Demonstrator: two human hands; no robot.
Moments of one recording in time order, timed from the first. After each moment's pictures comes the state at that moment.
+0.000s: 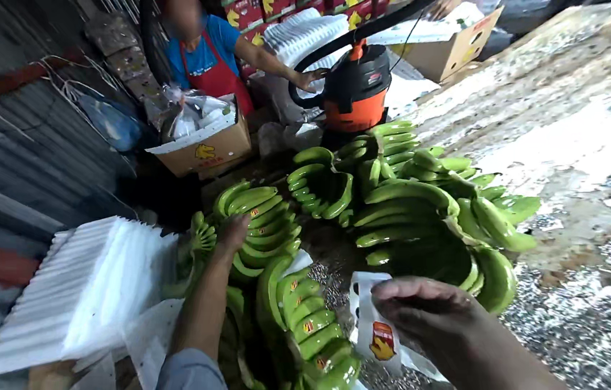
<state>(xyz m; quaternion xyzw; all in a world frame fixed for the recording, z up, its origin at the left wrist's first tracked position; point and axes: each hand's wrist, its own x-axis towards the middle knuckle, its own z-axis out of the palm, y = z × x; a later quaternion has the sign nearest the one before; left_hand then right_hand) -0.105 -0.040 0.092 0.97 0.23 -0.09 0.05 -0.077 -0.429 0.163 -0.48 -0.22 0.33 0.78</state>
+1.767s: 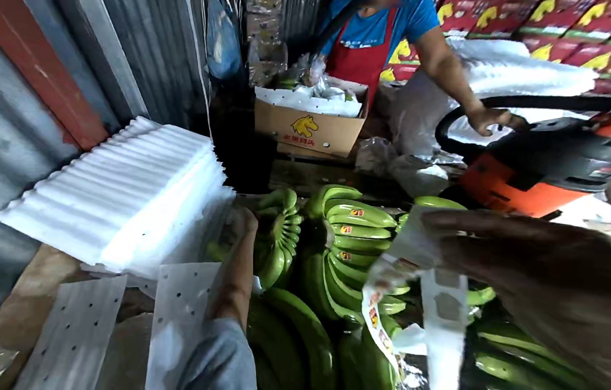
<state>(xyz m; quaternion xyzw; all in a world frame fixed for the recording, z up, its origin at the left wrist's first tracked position) -0.224 0.142 -0.006 0.66 0.66 0.09 0.35 -0.064 -0.157 0.206 -0.61 -0.54 0.24 0.54</state>
